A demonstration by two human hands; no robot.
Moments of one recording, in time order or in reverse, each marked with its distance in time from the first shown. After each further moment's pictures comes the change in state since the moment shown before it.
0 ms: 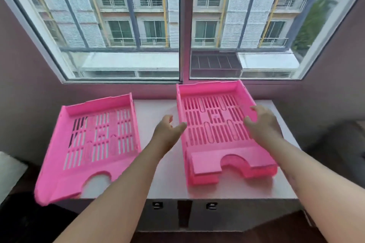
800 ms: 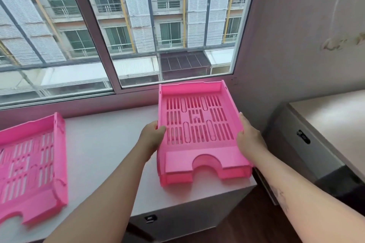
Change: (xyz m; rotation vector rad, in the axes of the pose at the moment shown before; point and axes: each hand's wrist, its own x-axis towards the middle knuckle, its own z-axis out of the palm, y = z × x) left_hand 0.013 0.071 0.162 0.006 -0.154 0.003; right_hand 0.004 0.164 -0.076 0.117 -0.065 0.273
